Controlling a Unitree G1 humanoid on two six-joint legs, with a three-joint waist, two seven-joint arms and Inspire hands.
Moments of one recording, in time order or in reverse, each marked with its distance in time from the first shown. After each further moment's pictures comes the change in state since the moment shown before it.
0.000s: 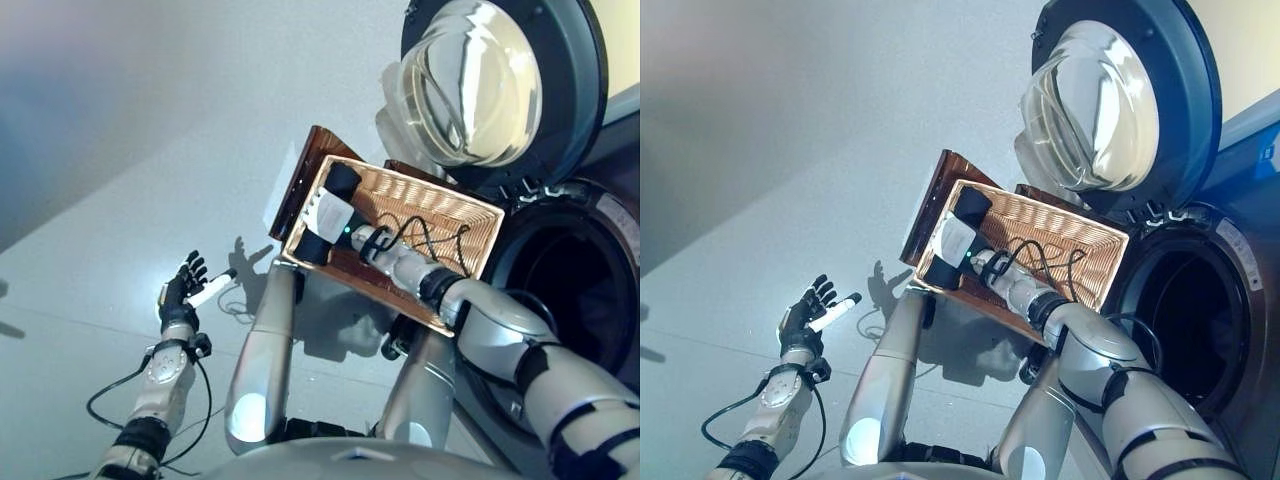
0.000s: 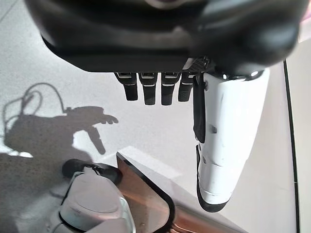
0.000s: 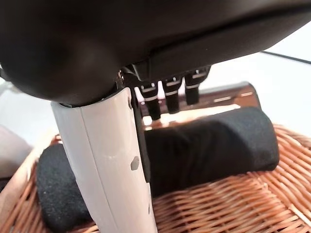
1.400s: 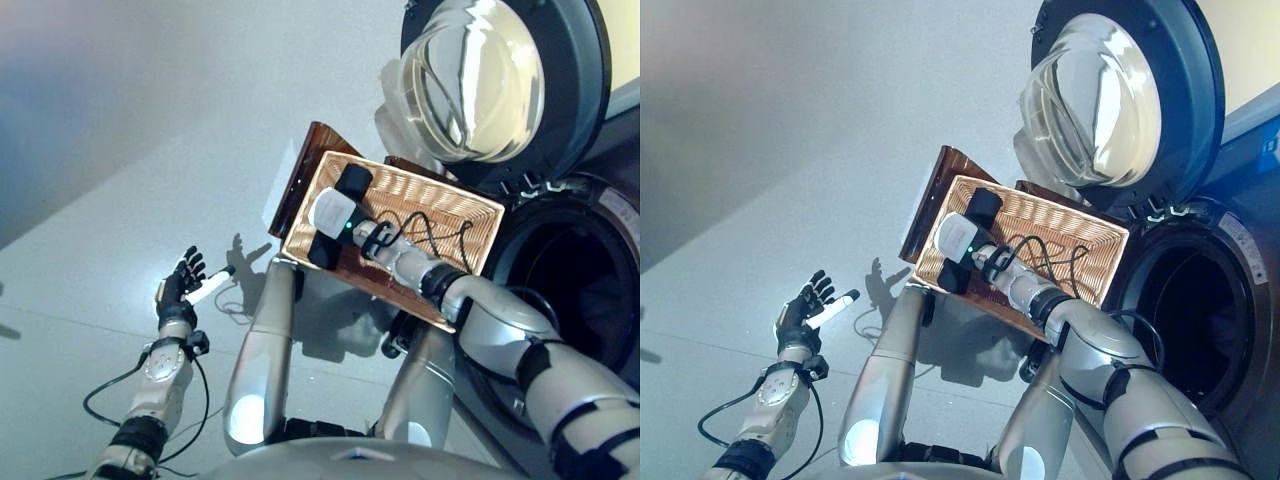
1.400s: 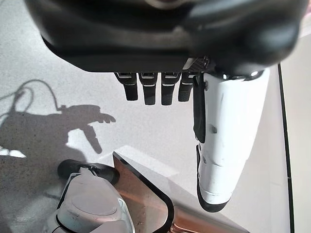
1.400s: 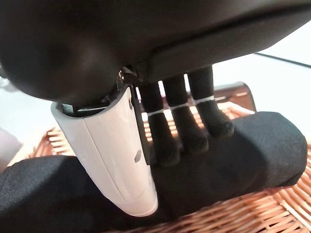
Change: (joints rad) left arm 0.002 0.015 -0.001 -0.004 -0.001 -0.003 0.000; right arm -0.012 -0.014 -0.007 0.000 0.003 0.001 -0.001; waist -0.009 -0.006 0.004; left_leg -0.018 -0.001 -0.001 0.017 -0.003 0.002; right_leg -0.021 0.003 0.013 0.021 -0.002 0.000
